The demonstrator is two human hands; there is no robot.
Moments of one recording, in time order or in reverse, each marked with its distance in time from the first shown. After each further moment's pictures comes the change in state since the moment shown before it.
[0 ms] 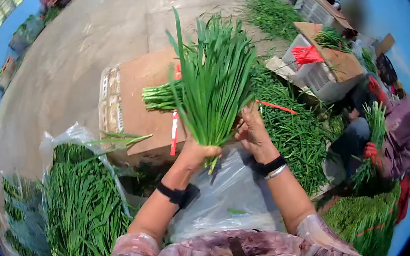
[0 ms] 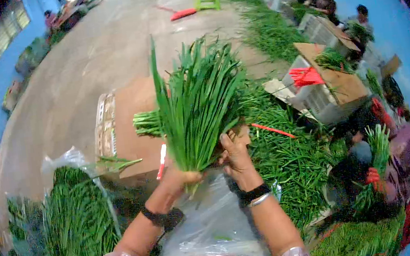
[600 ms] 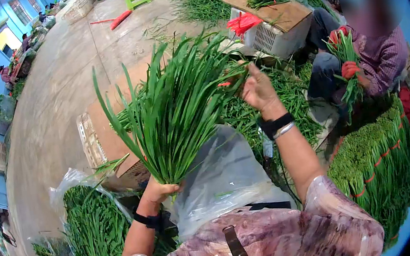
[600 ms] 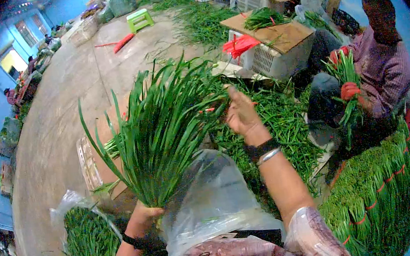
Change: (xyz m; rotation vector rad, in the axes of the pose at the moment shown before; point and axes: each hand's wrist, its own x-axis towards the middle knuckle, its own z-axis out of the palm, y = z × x) left_hand -0.094 0.013 -0.009 0.201 -0.144 -0.298; right_hand -0.054 -0.096 -0.098 0.434 -0.026 -0.311
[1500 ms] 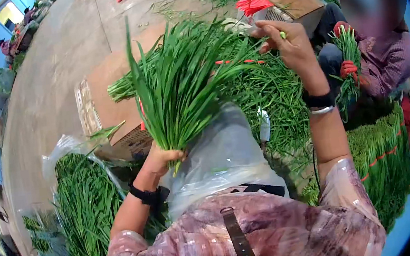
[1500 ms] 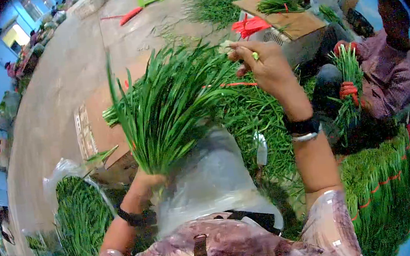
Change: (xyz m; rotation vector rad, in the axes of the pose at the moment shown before) left_hand 0.003 -0.003 0.024 -0.043 0.009 -0.015; right_hand -0.041 -0.068 0.081 -1.273 -0.184 -0.399
